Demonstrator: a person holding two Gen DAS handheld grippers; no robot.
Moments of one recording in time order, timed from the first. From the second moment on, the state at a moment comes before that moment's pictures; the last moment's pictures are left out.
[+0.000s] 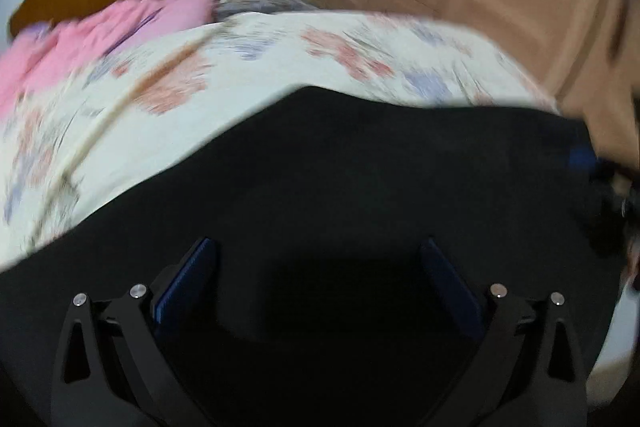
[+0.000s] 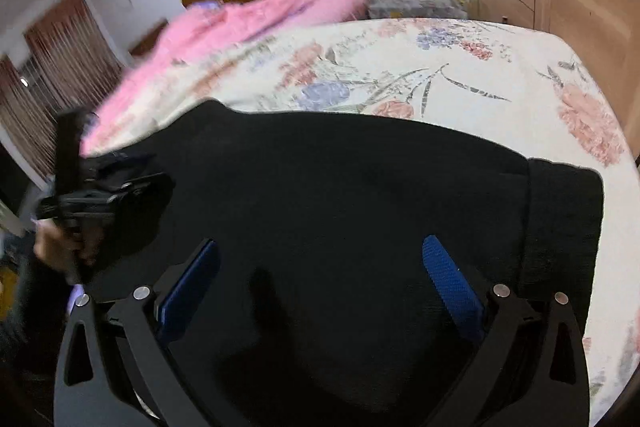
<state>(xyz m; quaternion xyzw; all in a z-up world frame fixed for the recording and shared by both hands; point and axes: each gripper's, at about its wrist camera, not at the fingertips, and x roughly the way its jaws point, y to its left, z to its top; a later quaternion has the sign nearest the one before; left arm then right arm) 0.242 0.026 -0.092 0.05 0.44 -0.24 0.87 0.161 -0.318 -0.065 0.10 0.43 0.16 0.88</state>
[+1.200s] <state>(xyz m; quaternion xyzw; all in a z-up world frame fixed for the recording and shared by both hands) 0.240 0.018 -0.088 0.07 0.43 -0.22 0.87 0.084 -0.203 -0.086 -0.03 0.41 0.09 0.91</state>
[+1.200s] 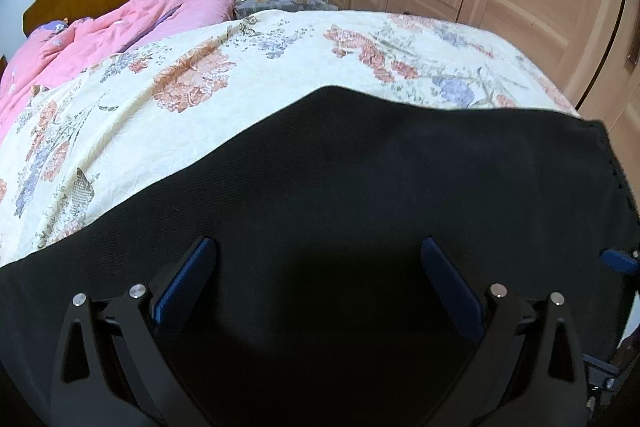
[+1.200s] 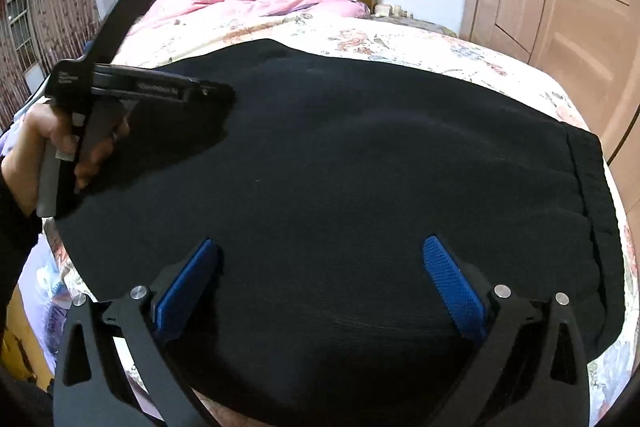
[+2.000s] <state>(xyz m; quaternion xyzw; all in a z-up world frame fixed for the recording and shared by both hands) 0.051 0.508 -0.065 -0.38 0.21 0.07 0.90 0.104 -0.081 -0.028 -0.10 0.36 0.19 0.91</state>
